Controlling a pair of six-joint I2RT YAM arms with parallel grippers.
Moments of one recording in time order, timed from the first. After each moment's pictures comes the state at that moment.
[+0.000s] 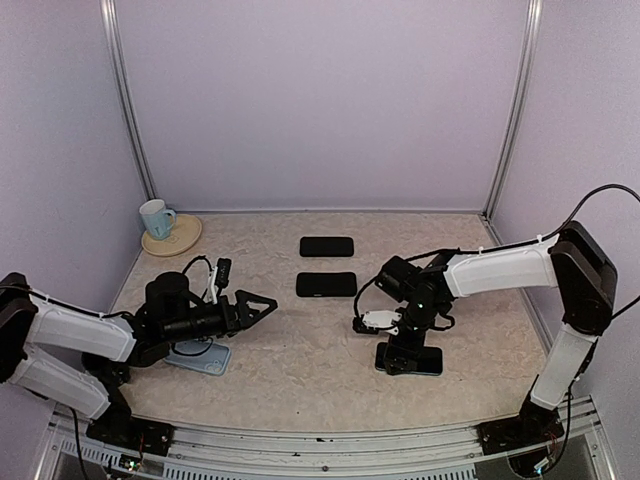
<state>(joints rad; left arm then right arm) -0.71 1.30 0.34 0.70 0.32 -0.85 0.81 1.75 1.06 -0.71 -0.11 -0.43</state>
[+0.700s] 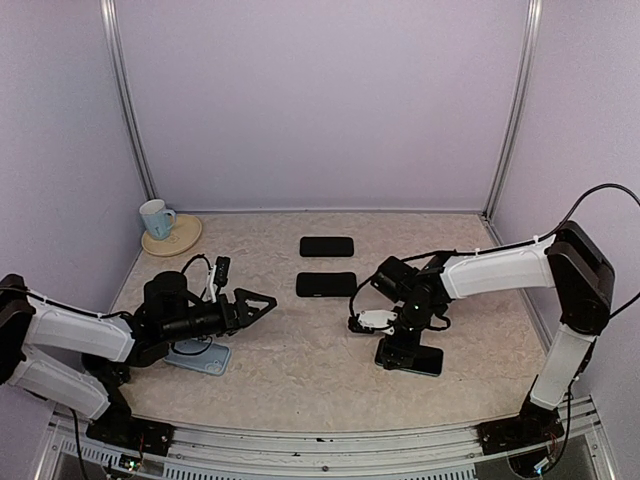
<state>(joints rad) -0.71 1.29 0.34 0.71 0.32 -0.86 0.83 1.78 1.07 -0.67 -0.09 -0.44</state>
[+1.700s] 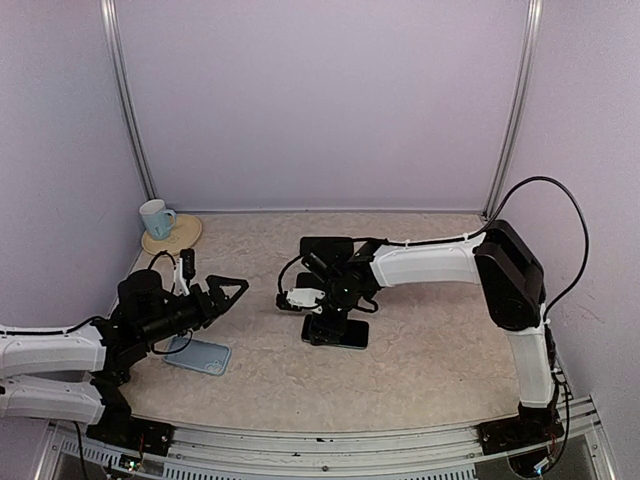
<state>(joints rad) -0.66 1.01 0.30 0.49 0.12 -0.89 0.95 2.15 1.60 -0.61 -0.12 -0.49</state>
